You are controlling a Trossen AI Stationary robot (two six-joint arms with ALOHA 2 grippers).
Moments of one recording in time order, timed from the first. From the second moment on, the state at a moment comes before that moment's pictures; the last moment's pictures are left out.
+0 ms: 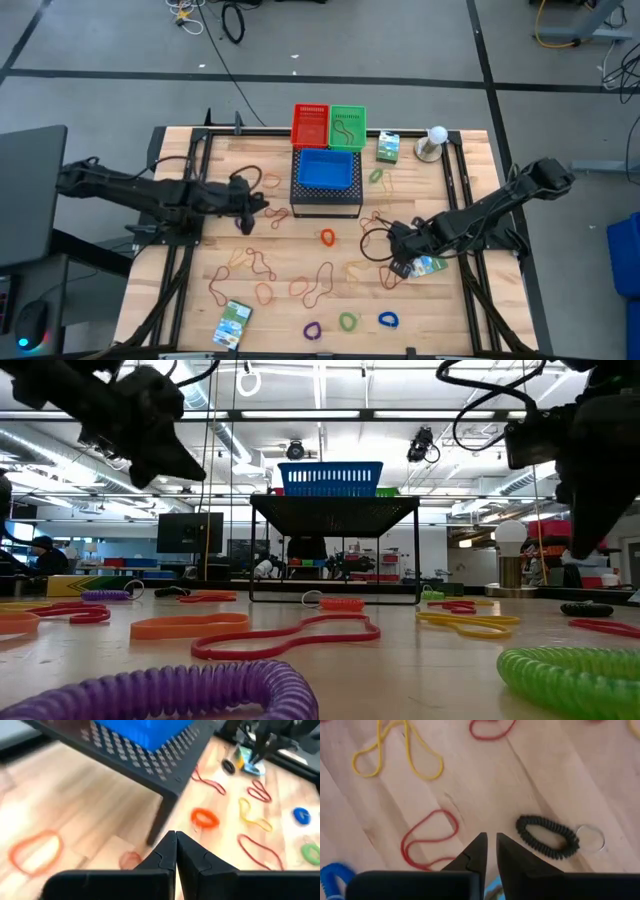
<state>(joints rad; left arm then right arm) -0.12 0.78 0.45 -0.19 -0.36 -0.50 0.42 1.32 0.74 -0.72 0.15 0.96</state>
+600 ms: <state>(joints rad) -0.57 1.10 0.46 -0.27 -0.20 -0.85 0.40 1.32 0.74 -0.72 0.20 0.90</state>
